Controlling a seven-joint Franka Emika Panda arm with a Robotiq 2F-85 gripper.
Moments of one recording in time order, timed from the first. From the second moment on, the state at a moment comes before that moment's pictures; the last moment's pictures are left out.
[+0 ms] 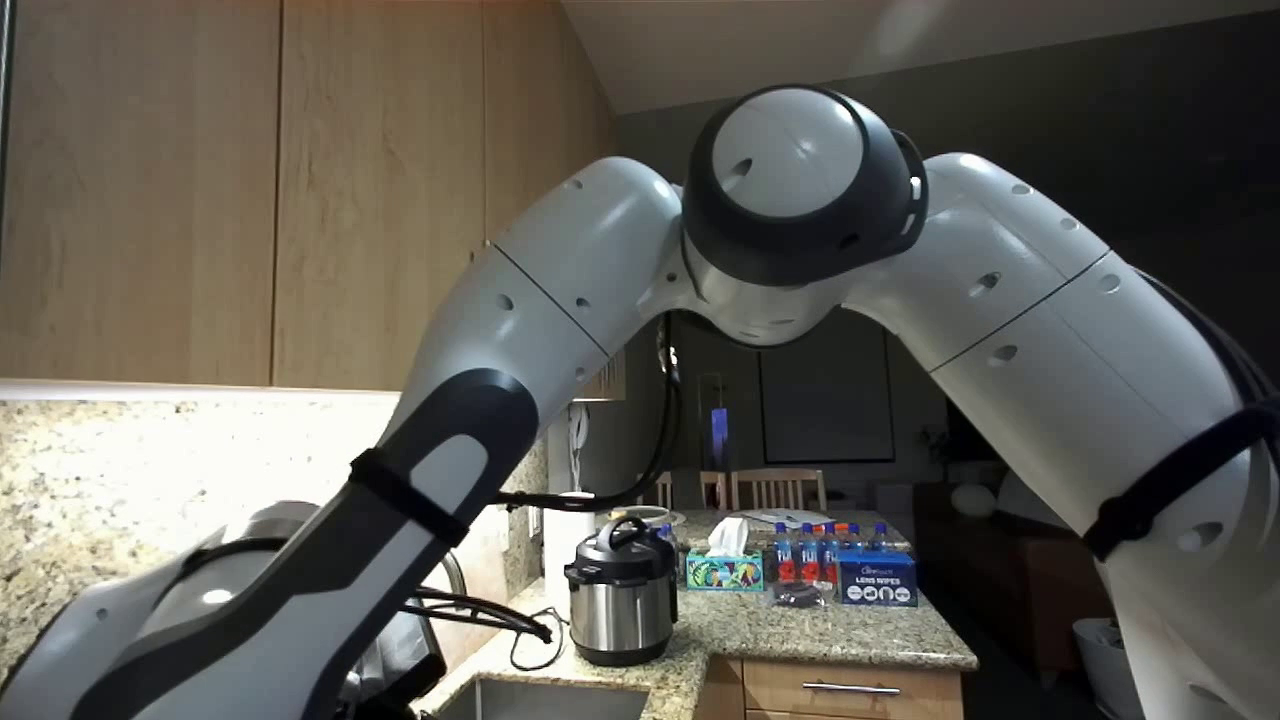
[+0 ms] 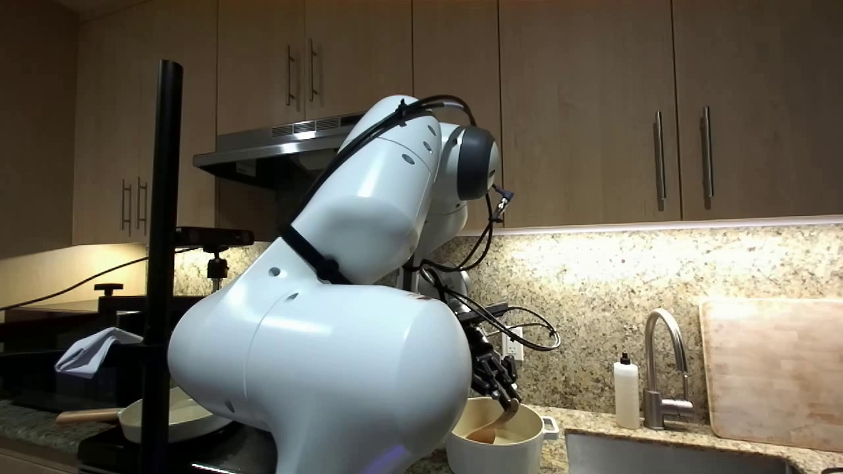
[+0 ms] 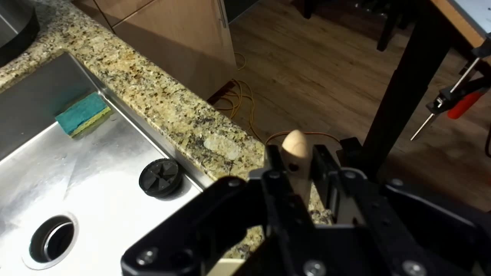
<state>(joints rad) 0.46 0.58 0.28 -1.77 -0.72 1.53 -0.26</state>
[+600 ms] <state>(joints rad) 0.42 0.57 0.26 -1.70 -0.71 1.49 -0.25</state>
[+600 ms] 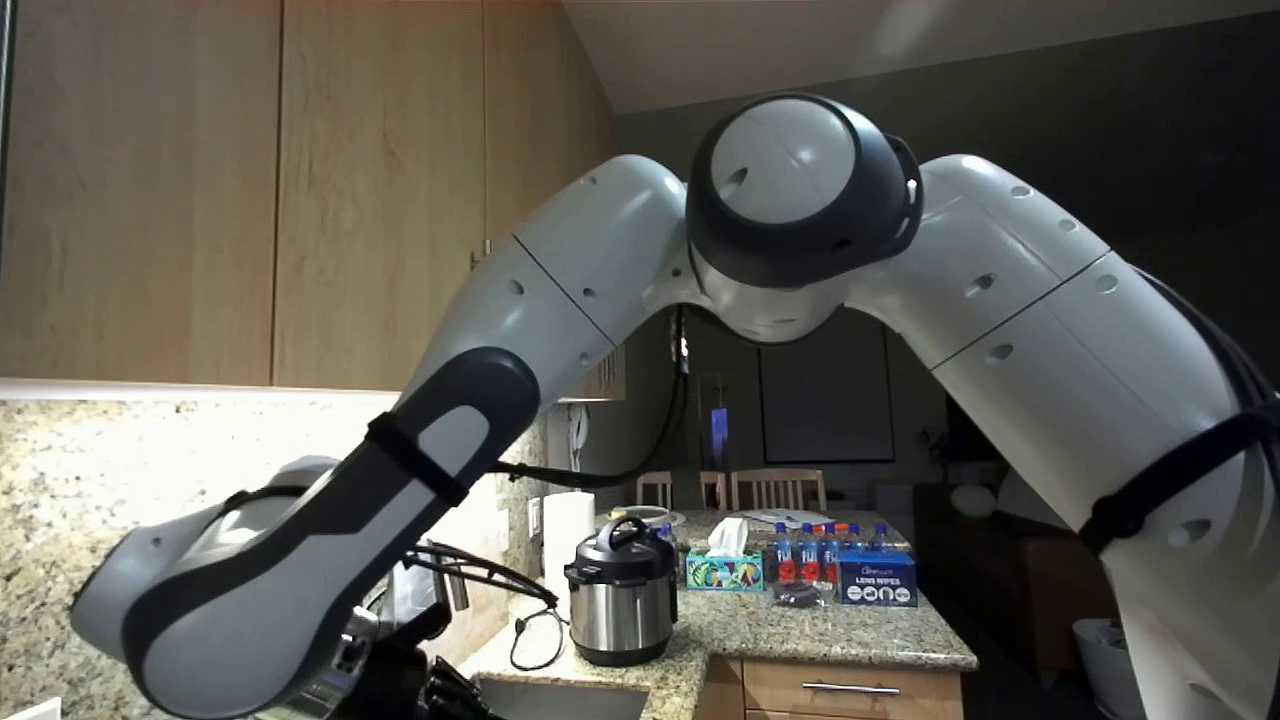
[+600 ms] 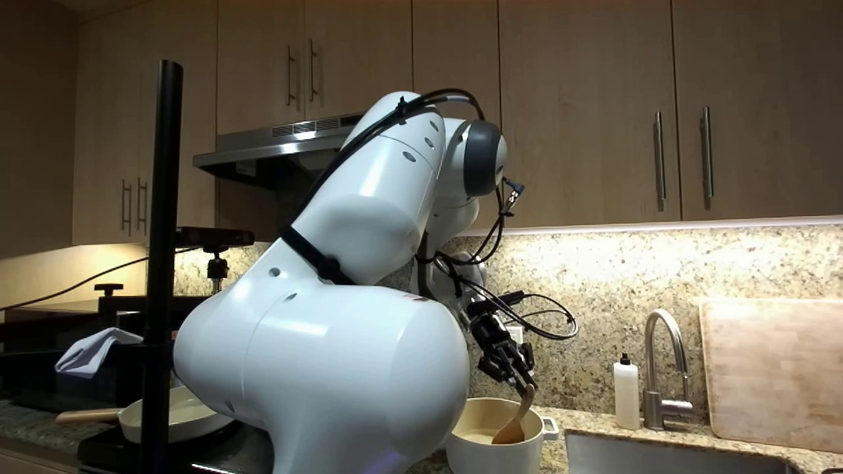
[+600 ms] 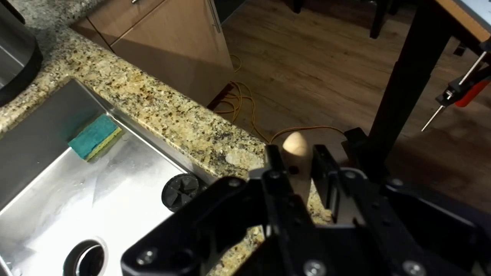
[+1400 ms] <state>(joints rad) 0.50 0.71 0.27 -1.45 -0.71 1.38 -0.26</state>
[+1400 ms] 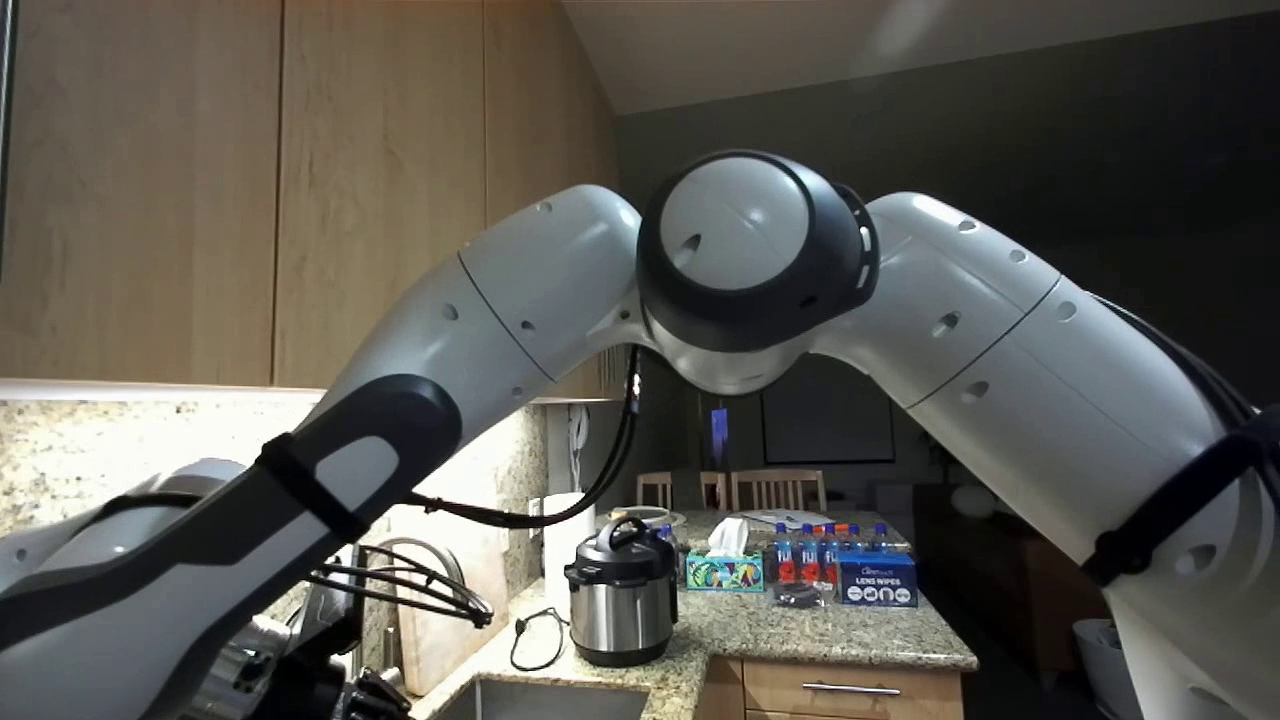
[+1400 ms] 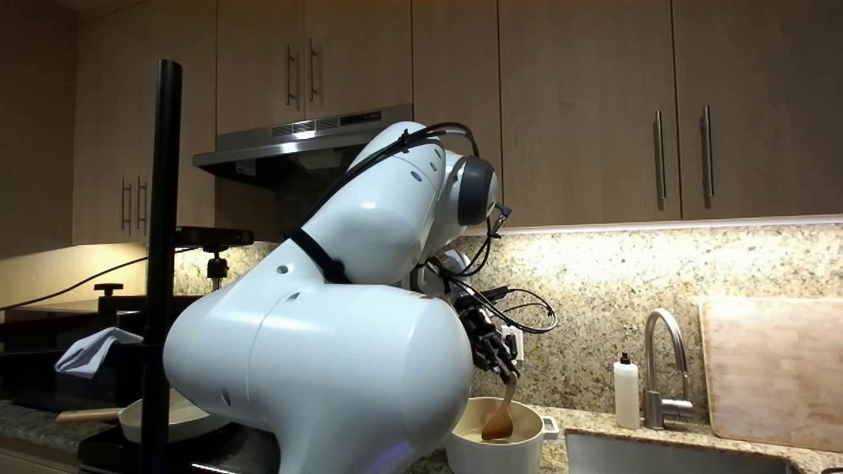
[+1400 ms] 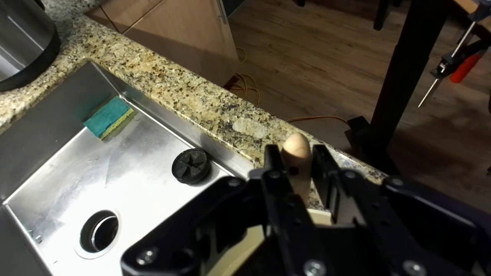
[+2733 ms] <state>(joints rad) 0.41 0.56 0.27 -1.70 -0.72 1.44 -0.25</state>
